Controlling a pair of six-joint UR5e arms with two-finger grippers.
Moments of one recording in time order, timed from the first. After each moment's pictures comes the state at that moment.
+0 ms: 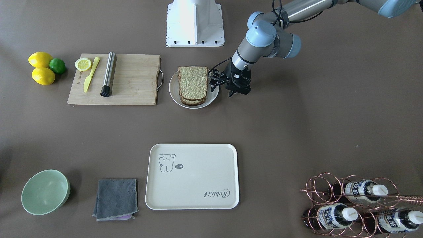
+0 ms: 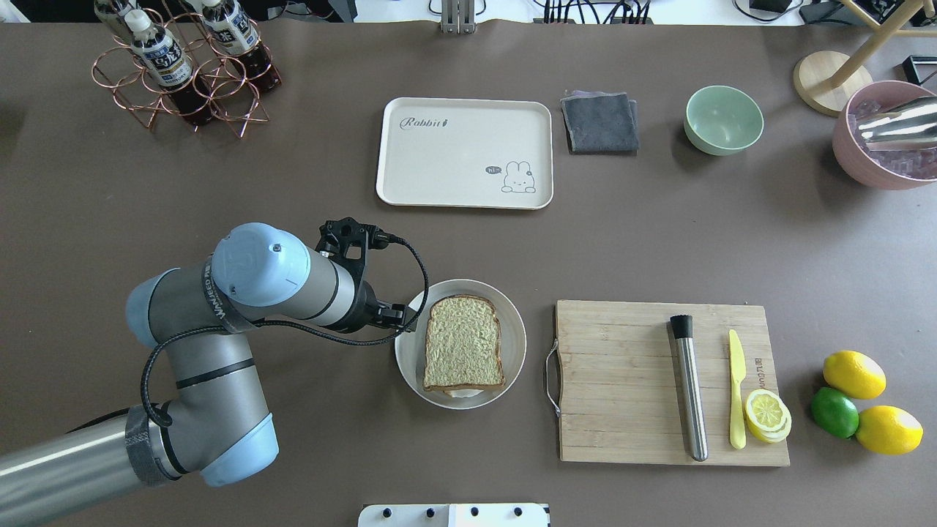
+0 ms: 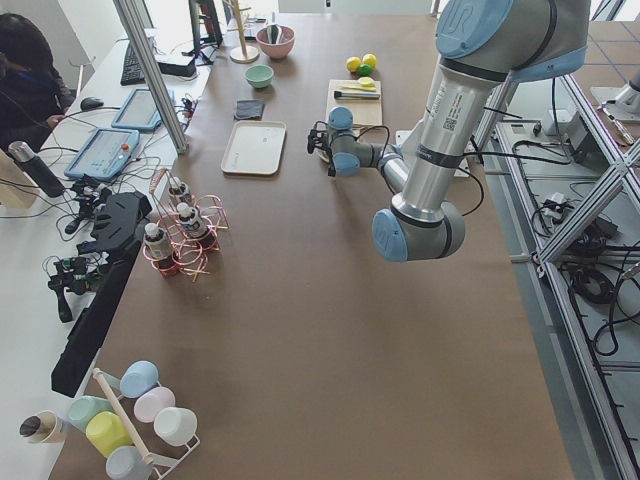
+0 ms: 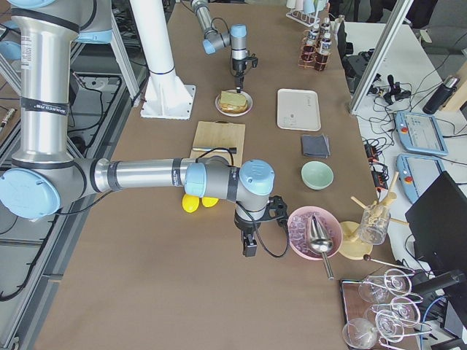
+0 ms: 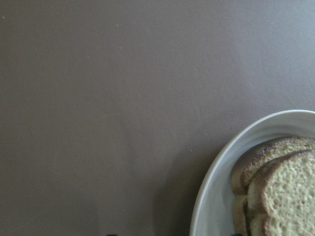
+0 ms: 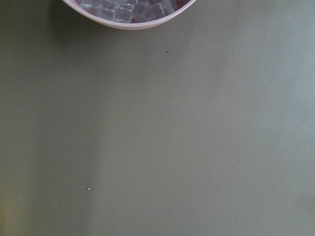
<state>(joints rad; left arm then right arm) -0.45 -2.05 -1.62 -2.17 -1.89 -1.25 1.57 -1.68 1.77 -1.73 2.24 -0.26</state>
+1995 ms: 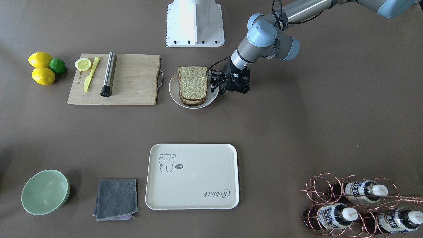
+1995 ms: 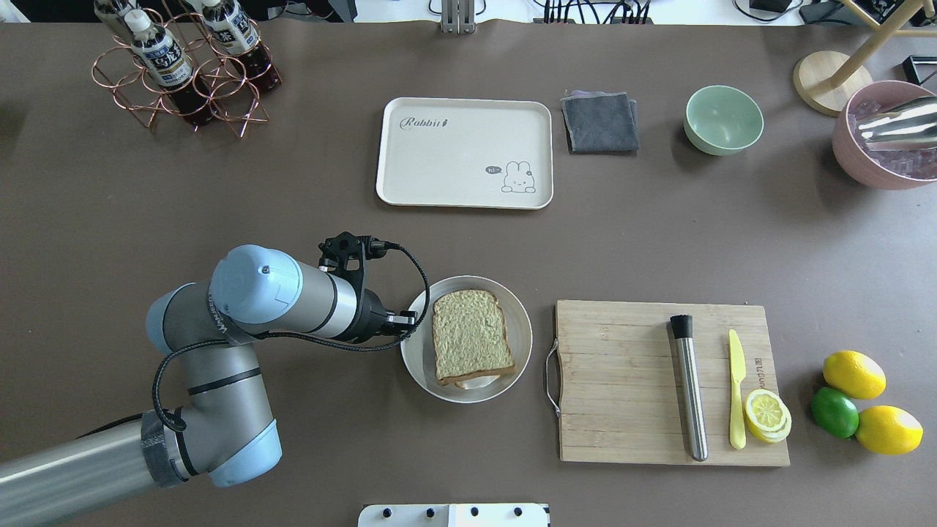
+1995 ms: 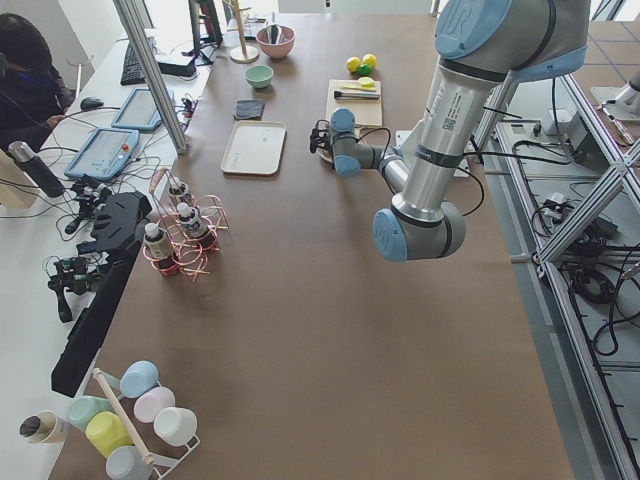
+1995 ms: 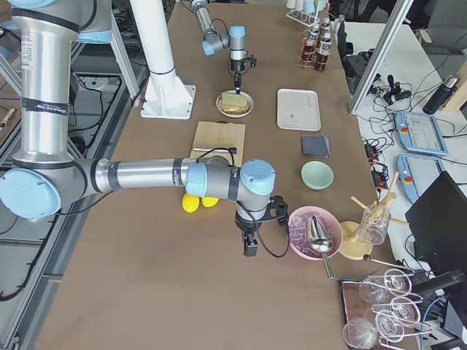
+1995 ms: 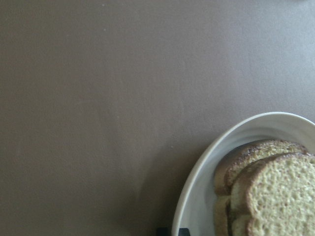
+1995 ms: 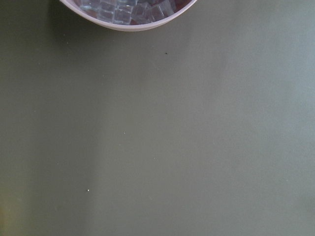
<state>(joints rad) -0.43 -2.06 -1.60 -2.24 -1.90 -1.30 1.57 -1.68 1.77 -1.73 2.24 -0.25</state>
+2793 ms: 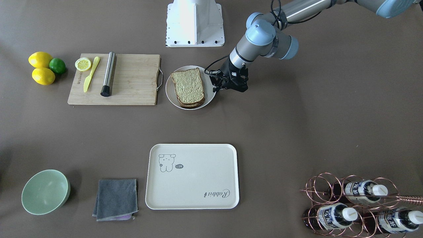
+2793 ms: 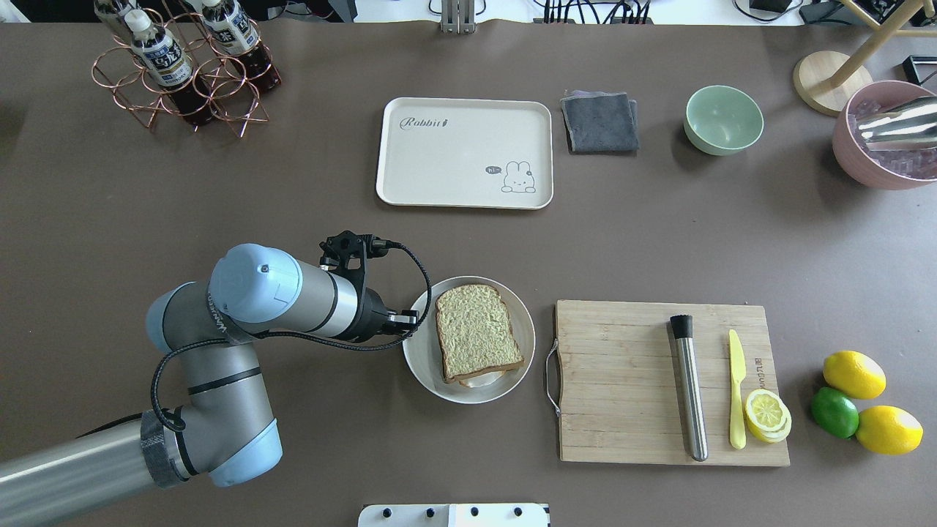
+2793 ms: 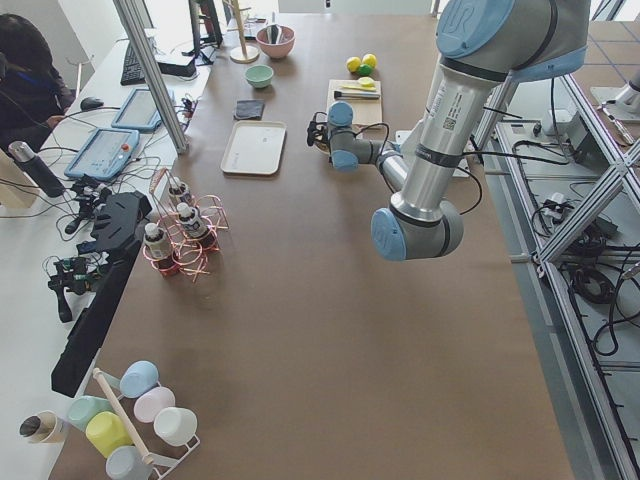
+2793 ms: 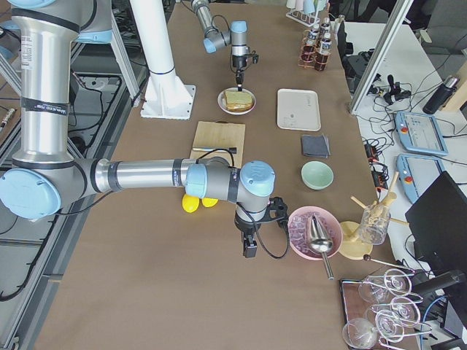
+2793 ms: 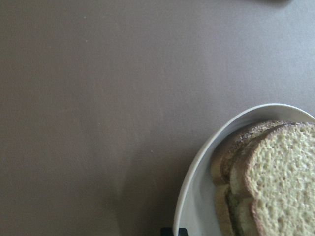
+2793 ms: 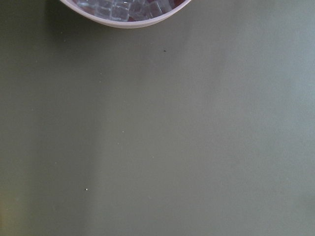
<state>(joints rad) -0.46 -2.06 -1.64 -2.24 -1.92 -1.29 1.57 -1.68 1.76 -1.72 2.24 -0.25</state>
